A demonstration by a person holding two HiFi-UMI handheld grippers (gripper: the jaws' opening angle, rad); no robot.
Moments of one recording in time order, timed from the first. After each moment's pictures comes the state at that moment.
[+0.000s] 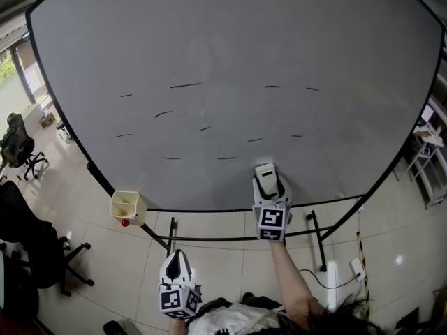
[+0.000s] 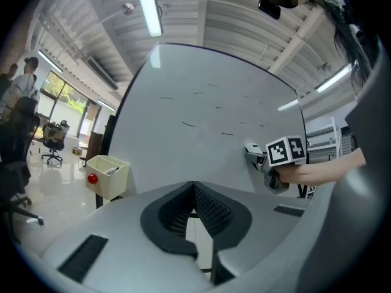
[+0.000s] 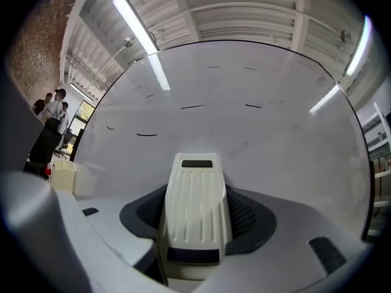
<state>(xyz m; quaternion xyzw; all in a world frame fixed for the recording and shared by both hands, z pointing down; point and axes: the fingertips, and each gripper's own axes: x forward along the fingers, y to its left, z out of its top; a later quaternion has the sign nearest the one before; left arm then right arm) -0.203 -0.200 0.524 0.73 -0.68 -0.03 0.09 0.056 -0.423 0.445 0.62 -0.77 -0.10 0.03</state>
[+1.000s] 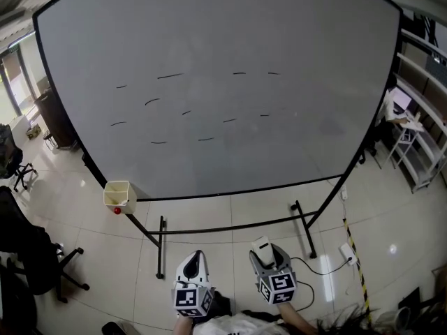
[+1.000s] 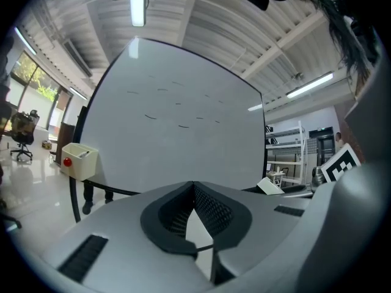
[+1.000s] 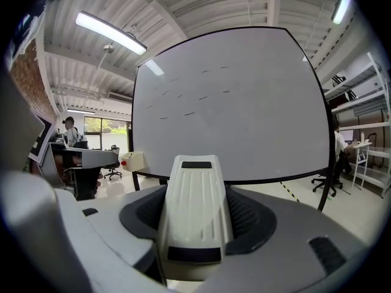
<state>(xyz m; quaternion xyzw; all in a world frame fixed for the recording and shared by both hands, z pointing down) -0.110 -0.117 0.542 0.81 -0.57 0.00 0.08 0.080 -0.126 0.577 0.57 -0.81 0.11 0.08</state>
